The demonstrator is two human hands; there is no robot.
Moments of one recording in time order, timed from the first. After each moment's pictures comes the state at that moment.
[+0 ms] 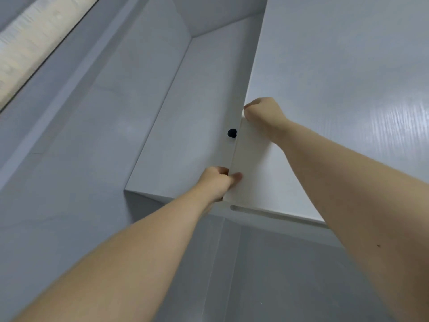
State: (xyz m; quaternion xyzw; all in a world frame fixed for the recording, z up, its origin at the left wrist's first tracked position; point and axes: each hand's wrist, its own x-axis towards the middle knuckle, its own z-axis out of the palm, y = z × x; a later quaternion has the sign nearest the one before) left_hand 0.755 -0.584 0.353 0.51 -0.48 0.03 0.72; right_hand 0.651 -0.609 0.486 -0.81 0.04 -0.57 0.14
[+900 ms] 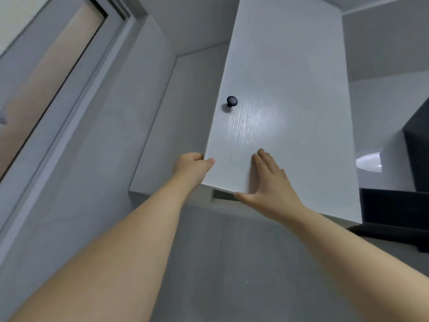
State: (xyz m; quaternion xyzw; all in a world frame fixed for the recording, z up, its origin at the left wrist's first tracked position) left_hand 0.631 -0.458 0.346 0.53 -0.41 0.15 0.73; right_hand 0.489 -0.581 0.337 -0.85 0.12 -0.50 -0.14
